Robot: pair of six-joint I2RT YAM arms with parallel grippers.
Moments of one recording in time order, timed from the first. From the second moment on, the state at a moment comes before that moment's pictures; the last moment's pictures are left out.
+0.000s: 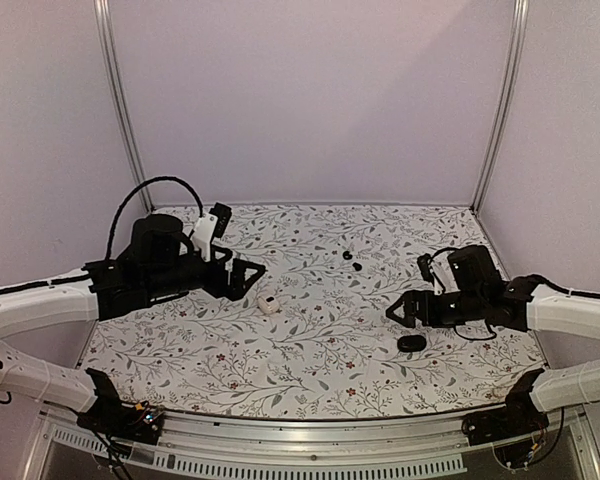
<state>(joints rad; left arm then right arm) -0.79 1.13 0.73 -0.01 -0.02 -0.25 0.64 1.13 0.57 -0.20 -0.23 0.55</state>
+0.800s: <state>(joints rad) -0.79 1.14 0.73 0.03 0.01 -0.25 0.59 1.31 0.52 -0.16 -0.40 0.68</state>
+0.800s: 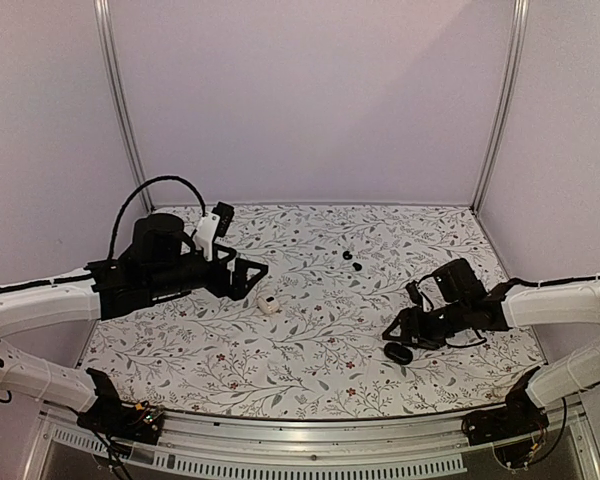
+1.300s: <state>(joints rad) -0.79 1.16 0.73 0.03 0.02 -0.23 0.74 1.25 0.54 -0.11 -0.43 0.59</state>
